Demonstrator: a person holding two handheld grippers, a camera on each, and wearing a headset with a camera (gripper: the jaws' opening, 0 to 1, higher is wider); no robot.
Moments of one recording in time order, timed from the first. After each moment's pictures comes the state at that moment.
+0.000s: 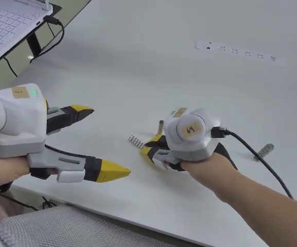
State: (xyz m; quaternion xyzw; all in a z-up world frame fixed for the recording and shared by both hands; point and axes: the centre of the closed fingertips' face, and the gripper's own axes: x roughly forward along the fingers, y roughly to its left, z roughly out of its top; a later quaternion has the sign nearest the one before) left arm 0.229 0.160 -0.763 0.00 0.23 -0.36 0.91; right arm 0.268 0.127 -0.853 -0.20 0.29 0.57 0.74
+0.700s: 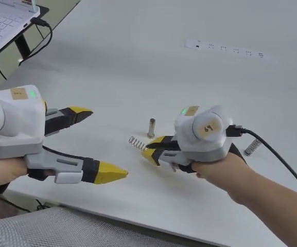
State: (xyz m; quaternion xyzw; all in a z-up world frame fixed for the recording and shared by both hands) left arm 0.229 0.143 -0.761 0.01 0.23 -0.38 0.89; right arm 0.254 0.091 -0.825 -0.17 0.29 0.58 0.74
